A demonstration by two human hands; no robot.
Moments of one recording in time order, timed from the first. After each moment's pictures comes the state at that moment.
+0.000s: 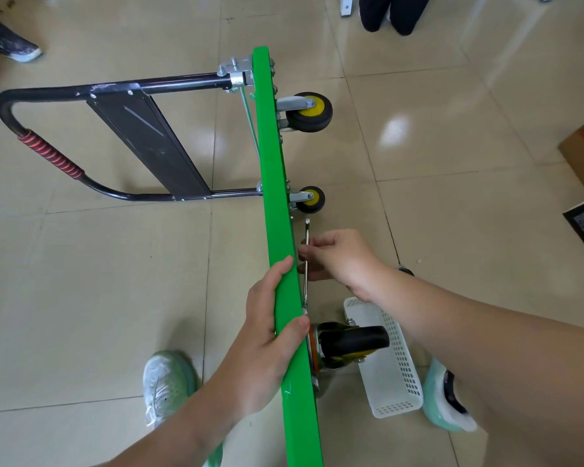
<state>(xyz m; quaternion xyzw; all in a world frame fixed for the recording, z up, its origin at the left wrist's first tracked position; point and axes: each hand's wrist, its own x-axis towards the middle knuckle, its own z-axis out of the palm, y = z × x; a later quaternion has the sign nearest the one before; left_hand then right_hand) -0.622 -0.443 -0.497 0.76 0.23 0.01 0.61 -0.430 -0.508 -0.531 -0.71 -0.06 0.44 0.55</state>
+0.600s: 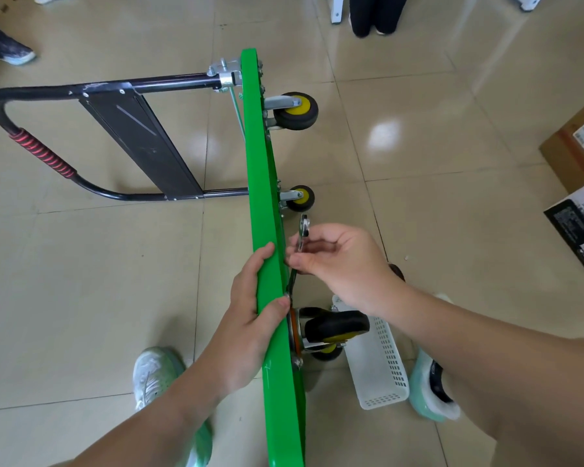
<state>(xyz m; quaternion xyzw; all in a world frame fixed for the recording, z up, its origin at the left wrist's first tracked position) -0.622 -0.446 -0.497 0.76 0.23 0.04 0.60 -0.466 -0.554 -0.483 -0.64 -0.20 0.36 0.65</state>
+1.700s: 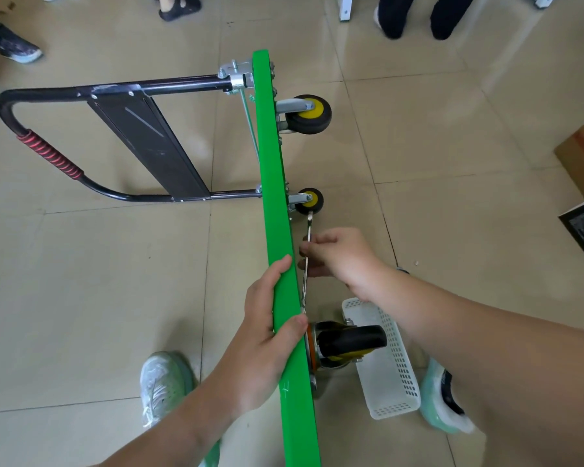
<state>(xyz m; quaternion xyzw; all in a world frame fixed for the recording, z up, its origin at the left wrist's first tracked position) -0.622 -0.442 -0.498 0.76 0.23 0.01 0.61 -0.432 -0.510 -0.521 -0.71 -0.05 0.42 0.56</state>
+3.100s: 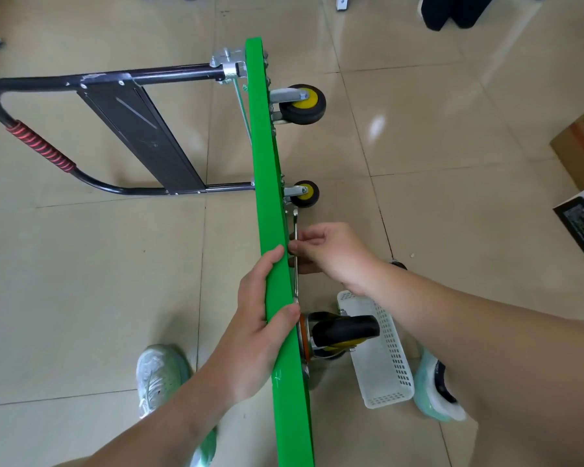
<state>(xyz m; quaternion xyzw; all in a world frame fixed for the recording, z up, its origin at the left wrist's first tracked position) -0.623 -0.442 -0.504 0.75 0.22 0.02 0.62 -0.436 -0.514 -0.529 -0.71 -0.11 0.43 0.55</state>
